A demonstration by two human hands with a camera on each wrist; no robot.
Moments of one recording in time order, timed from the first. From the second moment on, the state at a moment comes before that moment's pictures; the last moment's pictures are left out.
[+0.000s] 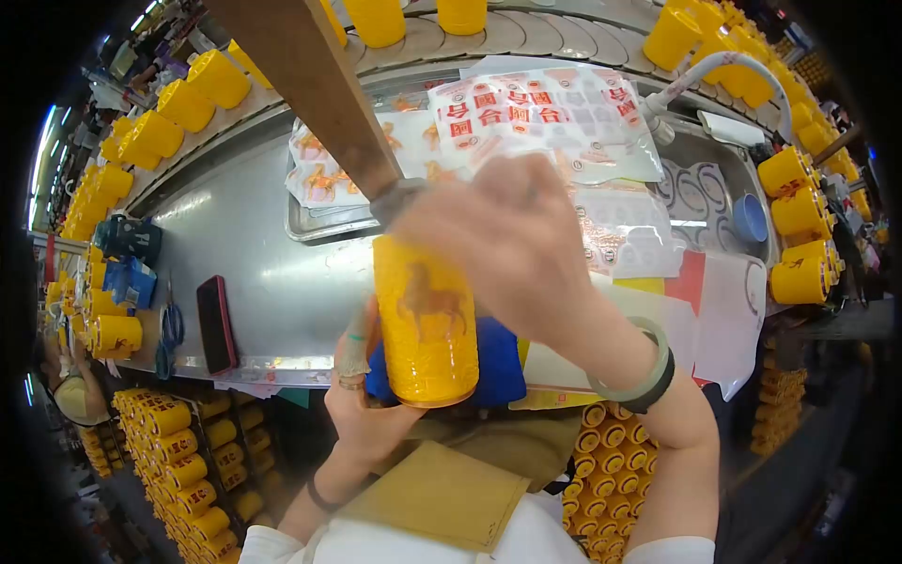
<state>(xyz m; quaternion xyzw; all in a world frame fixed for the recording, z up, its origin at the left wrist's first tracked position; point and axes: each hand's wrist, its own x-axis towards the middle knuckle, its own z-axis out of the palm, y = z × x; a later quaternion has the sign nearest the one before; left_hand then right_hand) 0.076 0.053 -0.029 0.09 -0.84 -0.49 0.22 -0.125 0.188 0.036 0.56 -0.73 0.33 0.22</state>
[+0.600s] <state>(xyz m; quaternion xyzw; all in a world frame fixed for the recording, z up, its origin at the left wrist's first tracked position) 0.071 0.050 -0.044 0.05 -0.88 -0.44 0.16 -0.057 0.243 0.006 0.49 -0.68 0.54 0.01</state>
